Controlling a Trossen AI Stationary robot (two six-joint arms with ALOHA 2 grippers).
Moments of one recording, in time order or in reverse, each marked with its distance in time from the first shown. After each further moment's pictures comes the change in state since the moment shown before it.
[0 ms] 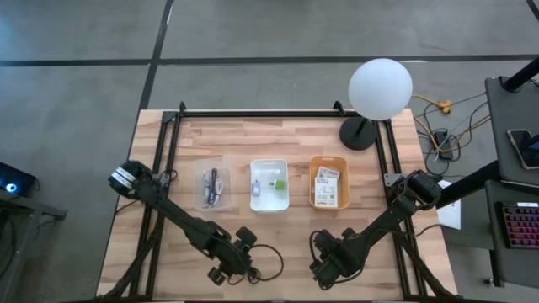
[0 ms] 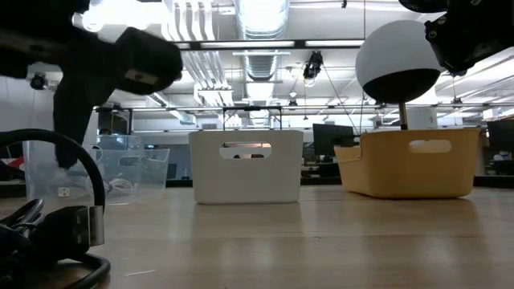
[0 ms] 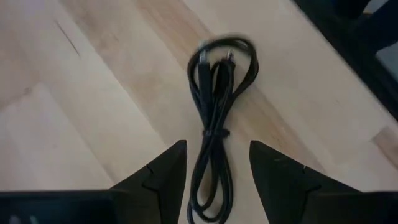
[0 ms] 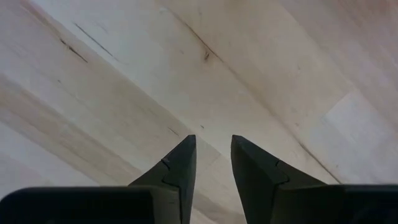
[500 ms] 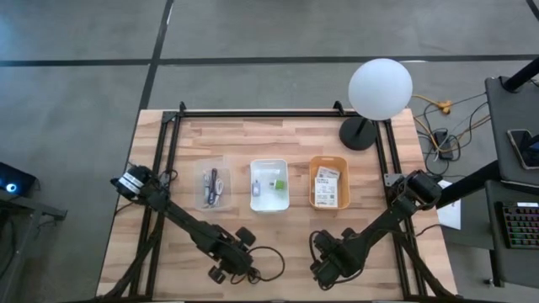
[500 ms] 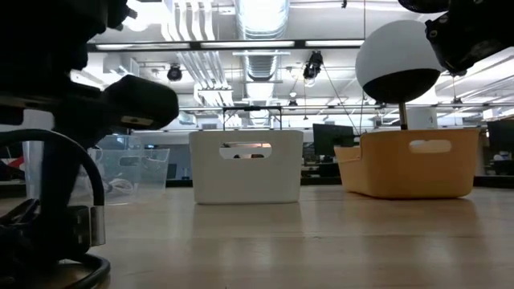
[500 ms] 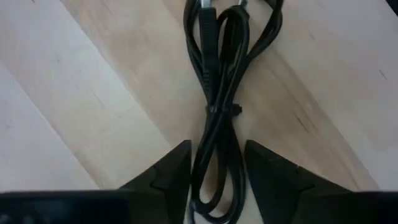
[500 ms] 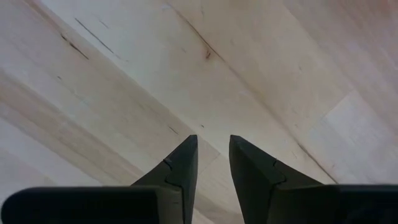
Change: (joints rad) left arm 0.002 0.089 -0.001 -0.020 0.005 -0.006; right arm 0.000 0.000 0.000 0.000 -0.002 -0.023
